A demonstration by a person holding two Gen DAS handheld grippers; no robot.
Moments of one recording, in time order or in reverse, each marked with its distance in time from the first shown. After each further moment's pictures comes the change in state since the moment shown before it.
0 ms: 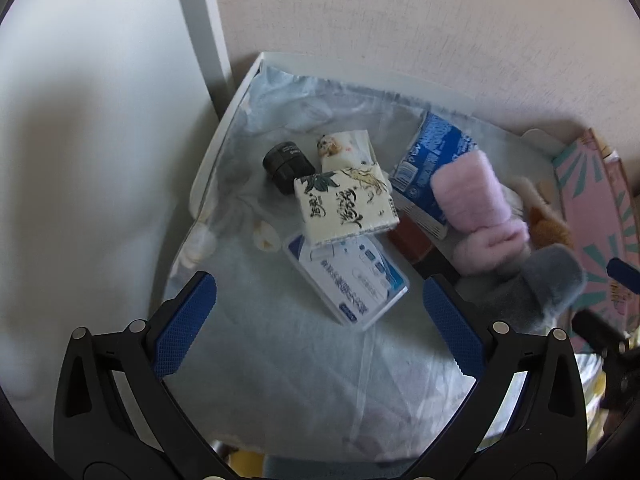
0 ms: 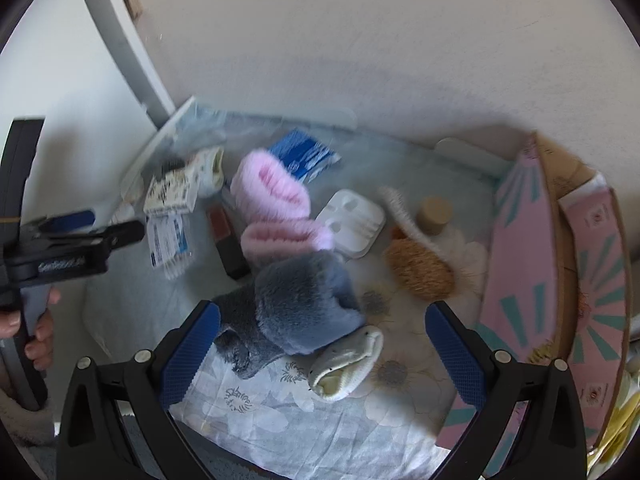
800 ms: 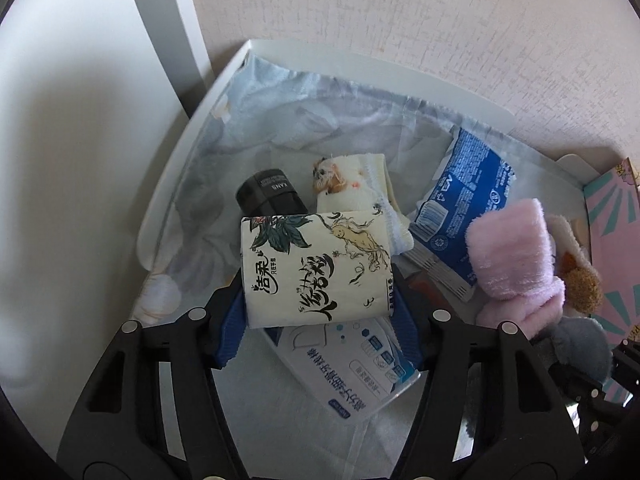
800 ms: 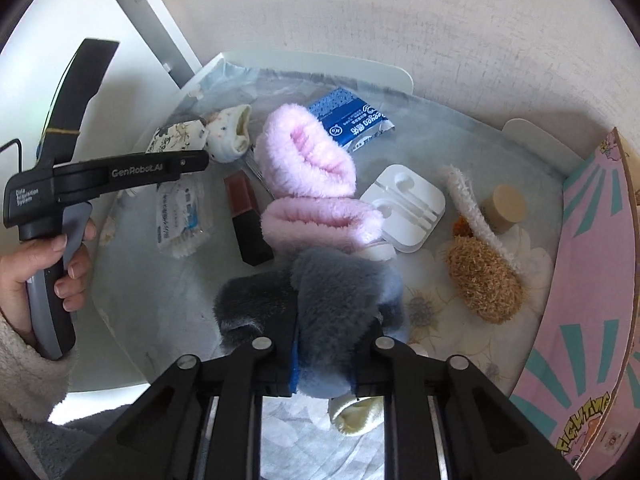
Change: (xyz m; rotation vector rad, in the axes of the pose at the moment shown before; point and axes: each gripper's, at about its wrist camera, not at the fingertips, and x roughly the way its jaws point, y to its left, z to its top) left arm 0.052 -0.001 0.041 -0.104 0.027 0.025; right arm 0.047 0.001 0.000 -0.096 0.104 0.155
